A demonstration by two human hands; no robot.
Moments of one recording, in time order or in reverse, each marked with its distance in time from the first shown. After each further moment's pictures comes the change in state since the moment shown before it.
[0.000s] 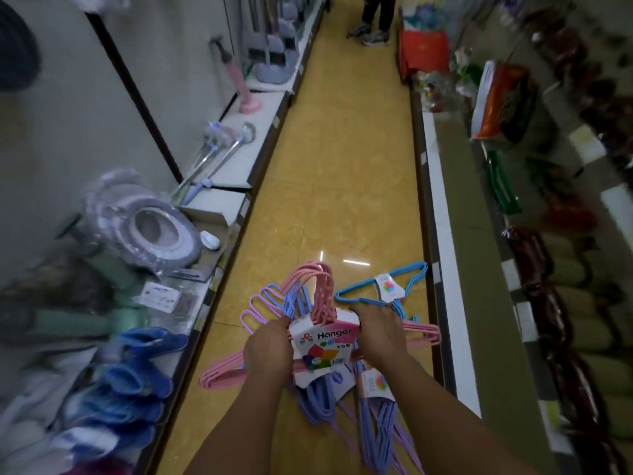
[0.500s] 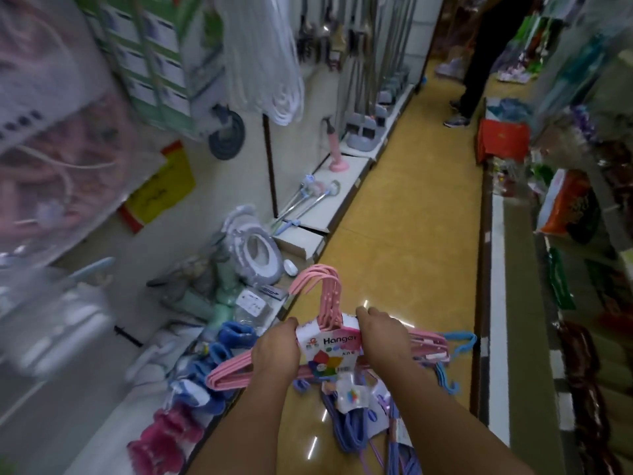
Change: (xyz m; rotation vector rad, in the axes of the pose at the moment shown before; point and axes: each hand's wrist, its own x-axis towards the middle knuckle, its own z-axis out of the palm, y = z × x) left_hand -0.131 -0.061 -0.180 -0.080 0.170 -0.231; right_hand -0.101 -0.159 -0.136 -0.268 0.118 -0.415
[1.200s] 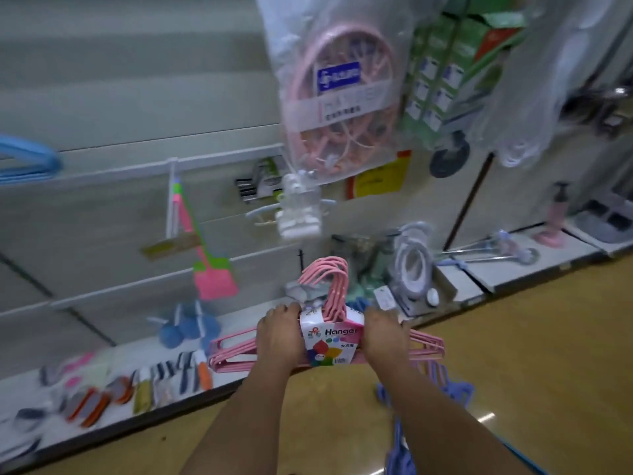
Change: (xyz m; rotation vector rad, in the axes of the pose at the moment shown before) left_hand -0.226 -0.092 -0.037 -0.037 0.360 -0.618; right_hand -0.099 -0.149 -0.014 -0.016 -0.058 -0.520
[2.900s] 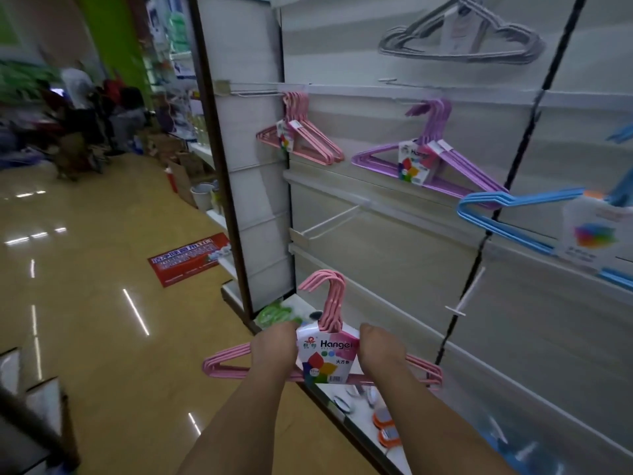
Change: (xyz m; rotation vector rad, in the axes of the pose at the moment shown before) left_hand -0.312 -0.699 -0.249 -0.060 0.317 -1.093; right_hand -0.274 -0.795 0.044 -0.189 -0.127 -1.153
